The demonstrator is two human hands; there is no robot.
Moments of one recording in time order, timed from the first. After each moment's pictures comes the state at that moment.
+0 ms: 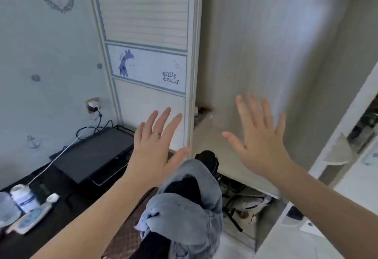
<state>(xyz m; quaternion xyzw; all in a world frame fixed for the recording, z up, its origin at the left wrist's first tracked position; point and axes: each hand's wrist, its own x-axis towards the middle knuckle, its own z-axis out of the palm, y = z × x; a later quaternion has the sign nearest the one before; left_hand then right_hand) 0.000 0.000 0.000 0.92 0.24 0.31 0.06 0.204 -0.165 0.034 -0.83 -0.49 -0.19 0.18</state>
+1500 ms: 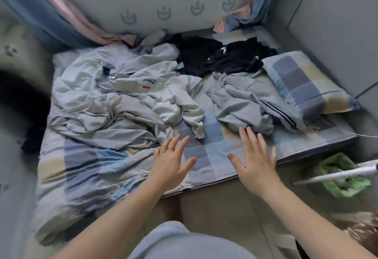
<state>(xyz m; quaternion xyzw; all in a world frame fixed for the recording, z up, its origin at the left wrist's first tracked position) -0.191 -0.689 -0.276 0.03 0.97 0.22 0.11 -0.197 -0.430 -0.230 0.02 -0.98 0.18 -0.12</state>
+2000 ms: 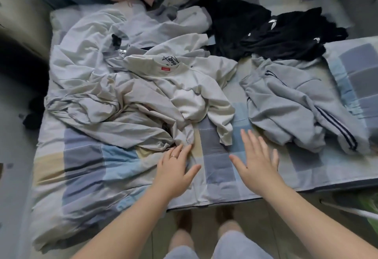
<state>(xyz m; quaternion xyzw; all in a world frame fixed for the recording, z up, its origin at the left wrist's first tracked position) -0.329 -0.779 -0.402 -0.09 0.93 0.26 0.24 -0.391 -0.542 -0.361 0.05 -0.95 0.13 -0.26</state>
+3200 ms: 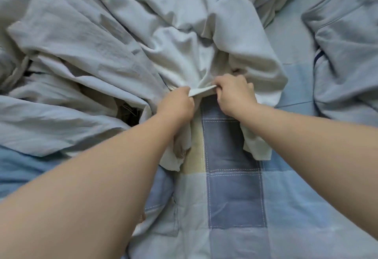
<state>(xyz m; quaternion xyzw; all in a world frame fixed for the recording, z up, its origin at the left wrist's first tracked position) -0.583 -0.788 -0.748 -0.21 0.91 0.25 0.26 -0.644 -0.643 -0.764 0.16 -0.95 0.12 -0.24</state>
